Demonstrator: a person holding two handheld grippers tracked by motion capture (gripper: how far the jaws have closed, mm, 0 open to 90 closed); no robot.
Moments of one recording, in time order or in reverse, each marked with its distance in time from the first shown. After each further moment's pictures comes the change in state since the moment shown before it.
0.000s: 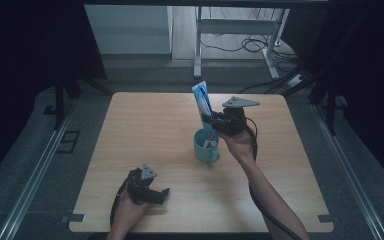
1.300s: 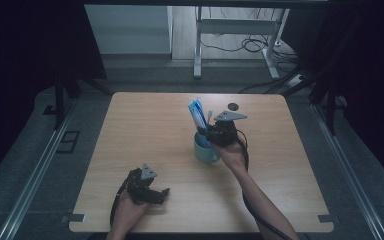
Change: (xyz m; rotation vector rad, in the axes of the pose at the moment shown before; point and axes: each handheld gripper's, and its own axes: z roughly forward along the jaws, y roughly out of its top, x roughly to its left) left arm 0.000 0.000 0.000 -0.002 -0.005 0.002; right arm -0.003 -0.052 0.037 0.067 -0.017 0.013
